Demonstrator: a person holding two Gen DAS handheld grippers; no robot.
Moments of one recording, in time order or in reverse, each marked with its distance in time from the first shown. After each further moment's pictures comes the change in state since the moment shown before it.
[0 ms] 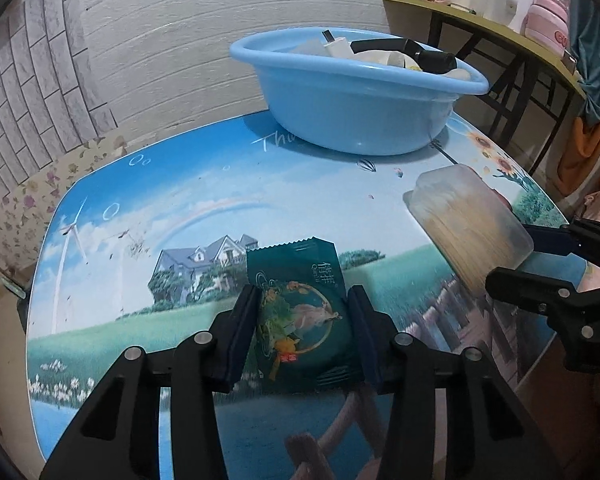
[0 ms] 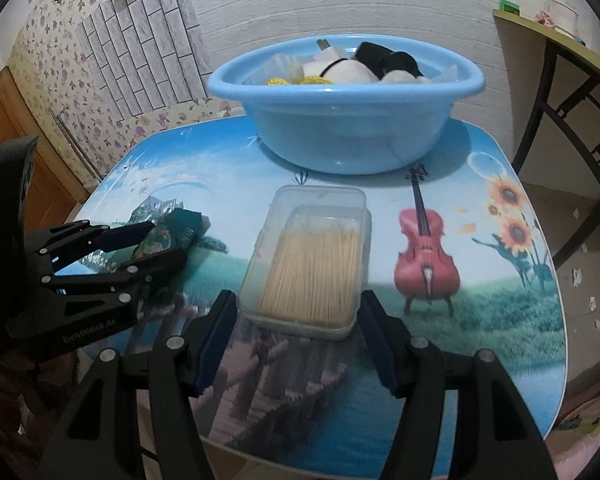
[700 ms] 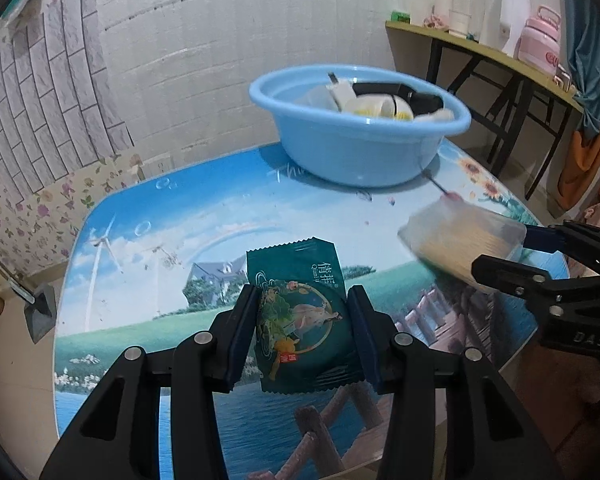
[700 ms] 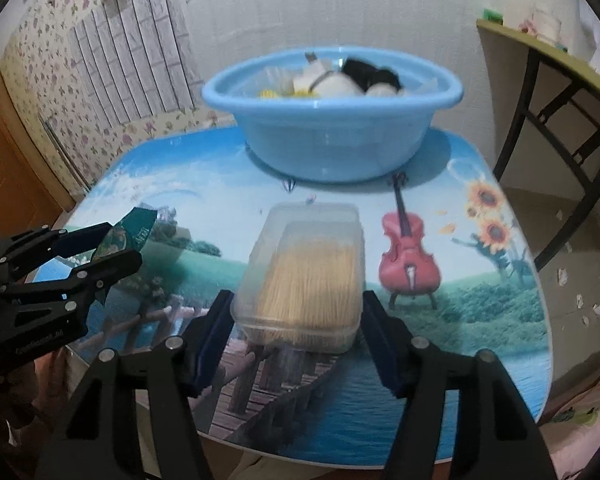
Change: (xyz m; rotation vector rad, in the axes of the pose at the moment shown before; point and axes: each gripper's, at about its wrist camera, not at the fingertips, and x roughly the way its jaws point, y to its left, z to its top) left arm -0.044 0.002 0.004 -0.014 -0.092 0.025; right arm -0.018 0.006 0.000 0.001 -0.075 -0.064
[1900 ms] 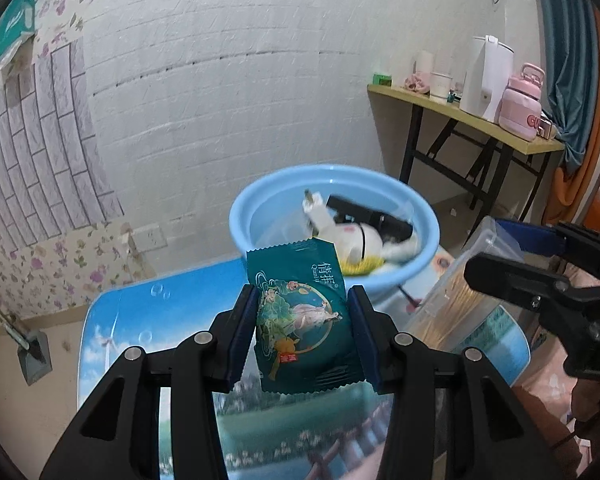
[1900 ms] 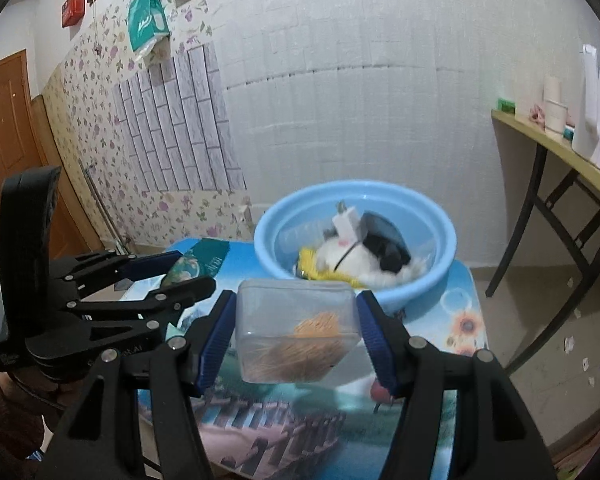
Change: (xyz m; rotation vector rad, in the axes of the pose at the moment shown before) left arm -0.035 -0.014 0.092 0.023 -0.177 -0.047; right arm -0.084 0.009 0.078 -0.051 -0.255 0.090
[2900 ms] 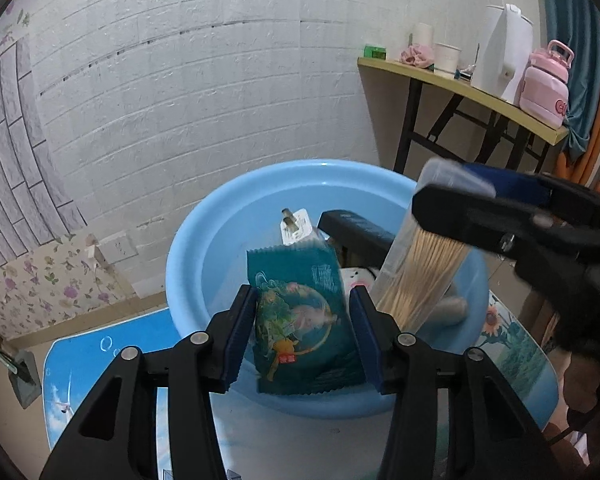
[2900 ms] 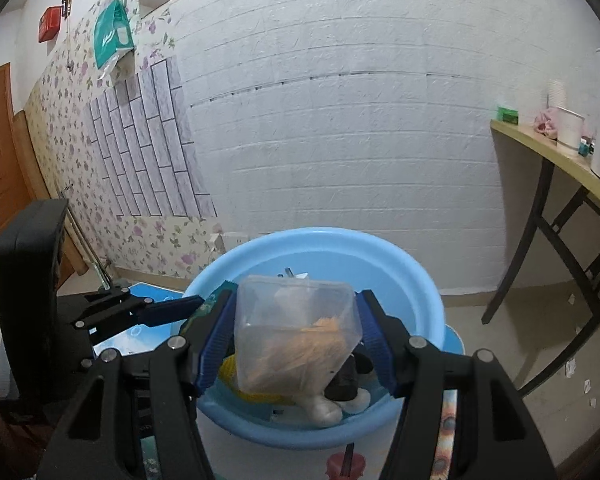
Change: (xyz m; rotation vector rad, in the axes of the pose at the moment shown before) left arm 0.113 -0.006 0.040 0.038 0.084 -0.053; right arm 0.091 -0.062 0.058 0.010 -0.035 -0.028
